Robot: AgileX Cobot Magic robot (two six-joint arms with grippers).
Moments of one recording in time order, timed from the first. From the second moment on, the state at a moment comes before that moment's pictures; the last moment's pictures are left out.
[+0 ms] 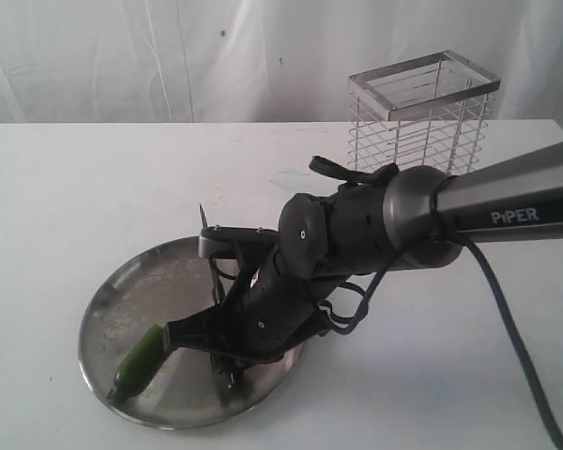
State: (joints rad) left arm -0.26 0.20 -0.25 -0.81 0.52 0.54; right arm 0.80 1.93 -1.12 0.52 0.49 0.03
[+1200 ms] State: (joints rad) left arm -0.26 0.01 -0.20 -0.59 0.60 0.55; right arm 0.89 1.46 -0.94 0.54 0.25 -0.12
